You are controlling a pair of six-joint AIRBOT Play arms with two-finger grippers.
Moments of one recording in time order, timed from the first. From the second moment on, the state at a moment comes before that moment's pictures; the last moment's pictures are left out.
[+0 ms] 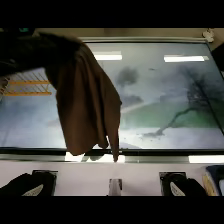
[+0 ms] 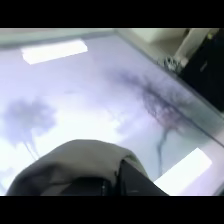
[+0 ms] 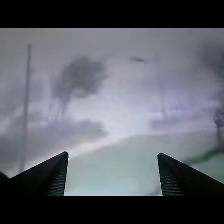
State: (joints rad) left arm -0.46 -1.10 1.52 1.01 -0.88 -1.39; right arm 0.10 -0.96 1.87 -1.58 1.54 1.65
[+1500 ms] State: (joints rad) left arm -0.39 -1.42 0.86 0.90 -1.10 -1.51; right arm 0.22 -1.19 0.76 -1.01 1.40 1.55
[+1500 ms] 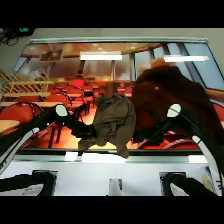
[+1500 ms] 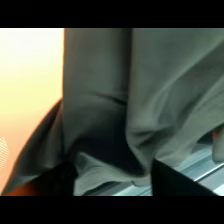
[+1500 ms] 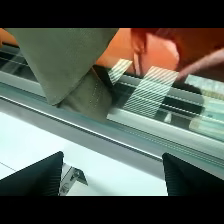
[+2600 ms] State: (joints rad) left arm -0.39 -1.26 0.88 0.93 -1.05 -1.51; right arm 0.42 -1.38 0.73 -0.73 1.01 1.53
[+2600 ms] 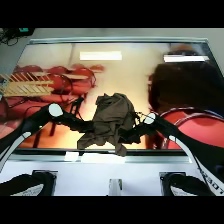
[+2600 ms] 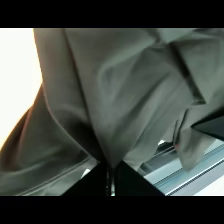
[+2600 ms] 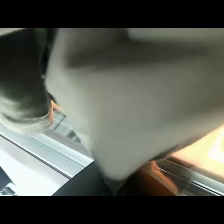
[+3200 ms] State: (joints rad) left arm -0.03 -0.90 1.72 1.14 -0.86 -1.56; right arm -0.04 -0.84 1.46 -1.30 1.05 1.52
